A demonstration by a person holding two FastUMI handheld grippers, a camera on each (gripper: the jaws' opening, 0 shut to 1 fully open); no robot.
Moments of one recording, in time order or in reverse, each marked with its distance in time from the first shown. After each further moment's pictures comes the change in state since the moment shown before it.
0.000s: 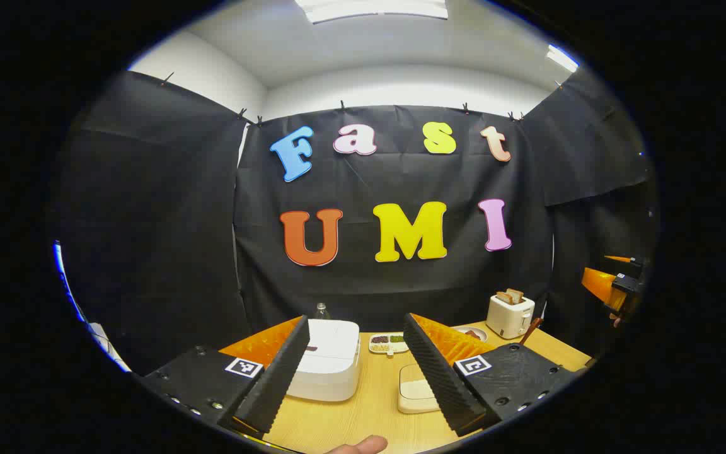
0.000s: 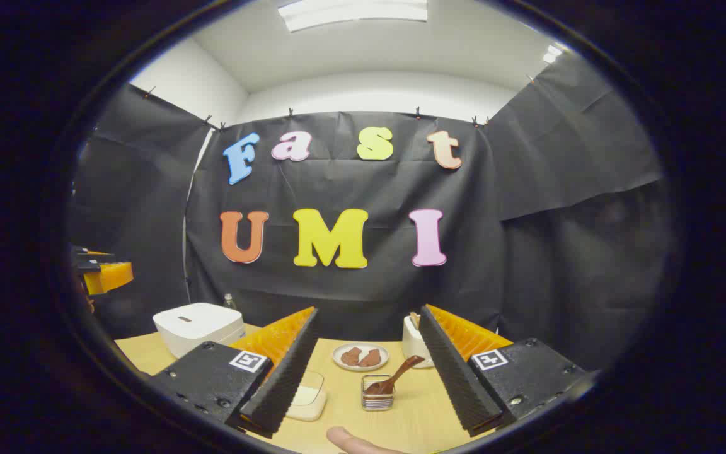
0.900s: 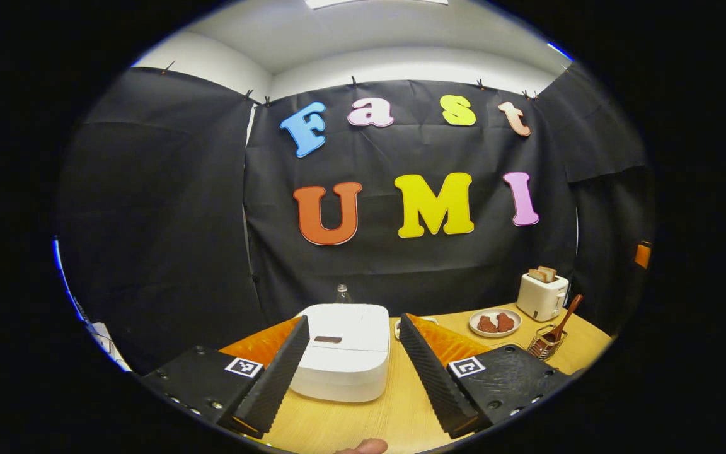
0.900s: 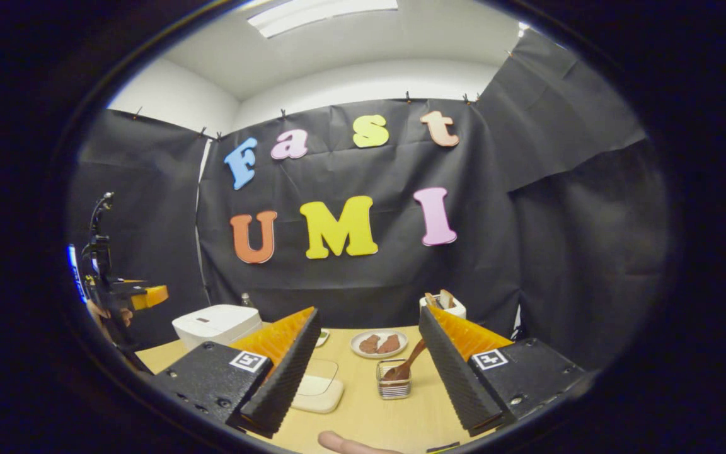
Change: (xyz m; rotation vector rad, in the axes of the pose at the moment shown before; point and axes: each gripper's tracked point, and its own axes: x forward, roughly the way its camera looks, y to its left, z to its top) left arm 0.067 0.043 -0.060 0.043 0.071 0.040; right arm -0.006 -0.025 -0.039 0.117 0.031 0.056
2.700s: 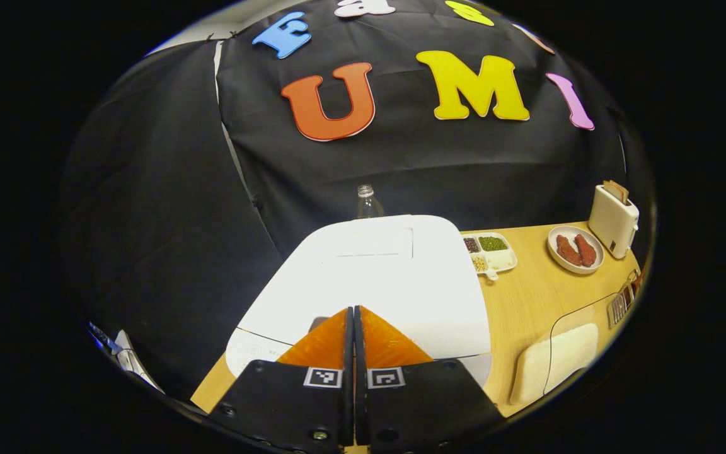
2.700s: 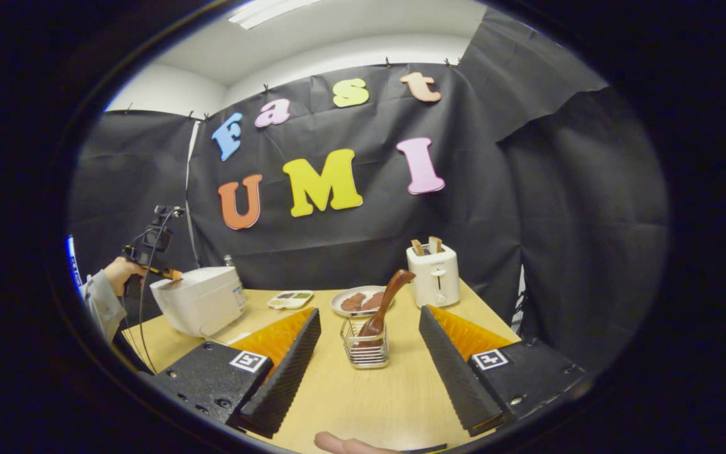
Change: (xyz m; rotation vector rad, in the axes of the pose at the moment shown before) left arm 0.150 0.050 -0.154 0.115 0.504 0.171; right arm 0.025 -0.068 -0.141 0.061 0.151 0.019
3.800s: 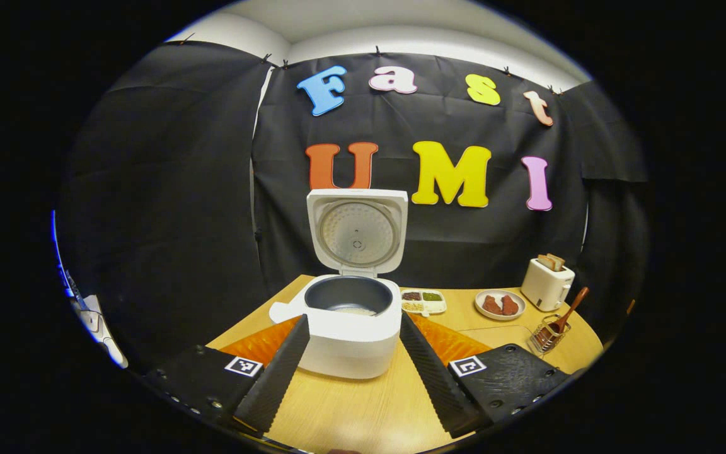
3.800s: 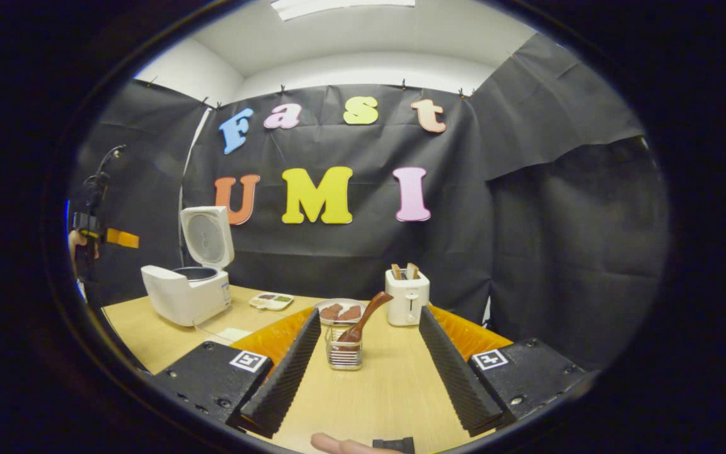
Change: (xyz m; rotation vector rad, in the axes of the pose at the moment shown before) left arm -0.203 0.003 -0.005 -0.219 -0.369 -0.166; right arm -0.053 0.007 0.044 -0.161 -0.087 -0.109
